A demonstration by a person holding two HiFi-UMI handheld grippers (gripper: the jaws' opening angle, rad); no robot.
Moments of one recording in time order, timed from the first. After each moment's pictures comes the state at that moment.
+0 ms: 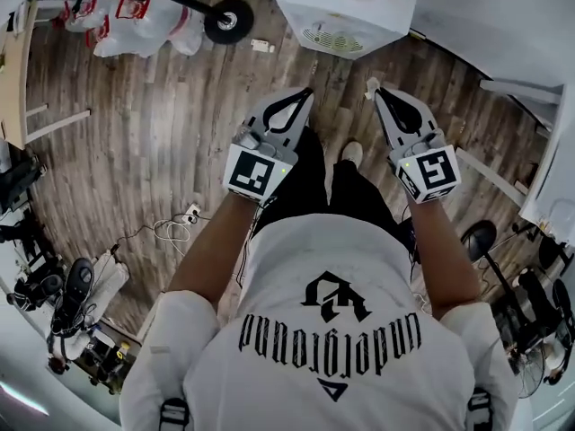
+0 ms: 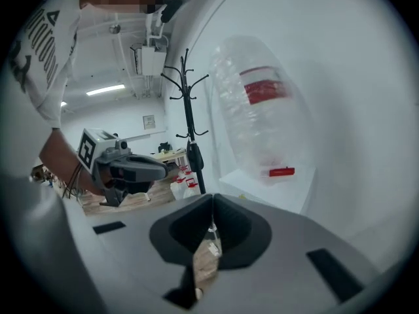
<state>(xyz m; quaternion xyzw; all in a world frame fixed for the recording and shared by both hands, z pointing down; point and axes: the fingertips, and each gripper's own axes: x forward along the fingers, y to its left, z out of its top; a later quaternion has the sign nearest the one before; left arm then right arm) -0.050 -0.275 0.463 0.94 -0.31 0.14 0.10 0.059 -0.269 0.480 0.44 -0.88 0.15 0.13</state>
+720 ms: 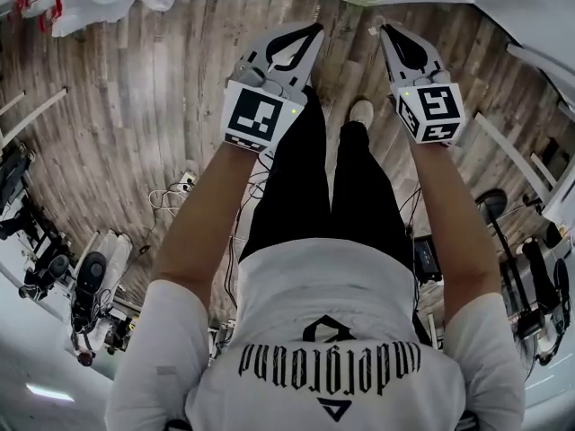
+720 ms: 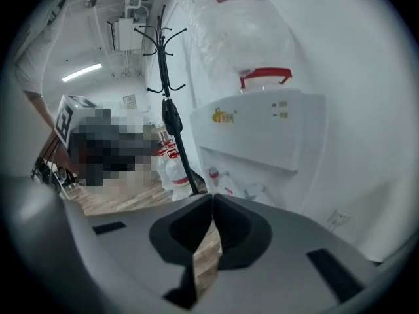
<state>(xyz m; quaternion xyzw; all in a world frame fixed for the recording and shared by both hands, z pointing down) -0.044 -0.339 0.642 0.94 -0.27 0.19 0.09 0.054 -0.331 0.701 0.47 -0.83 0.22 0.21</state>
